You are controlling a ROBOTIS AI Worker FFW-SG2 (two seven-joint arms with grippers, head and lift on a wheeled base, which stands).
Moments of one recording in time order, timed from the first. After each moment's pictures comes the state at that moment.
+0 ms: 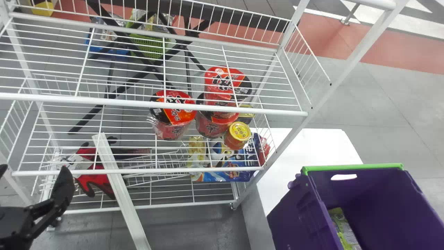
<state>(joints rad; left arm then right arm) 0.66 0.18 -0.12 -2.11 0.10 0.12 0.10 0.61 -0.34 -0.62 -1.38 0.63 0.73 1.36</state>
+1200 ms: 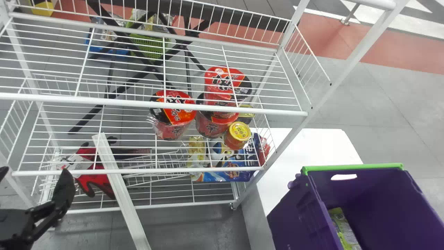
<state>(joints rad) 0.66 0.18 -0.12 -2.09 0.10 0.11 0.10 0.61 -0.33 -0.57 -1.32 0.64 0.66 1.21</state>
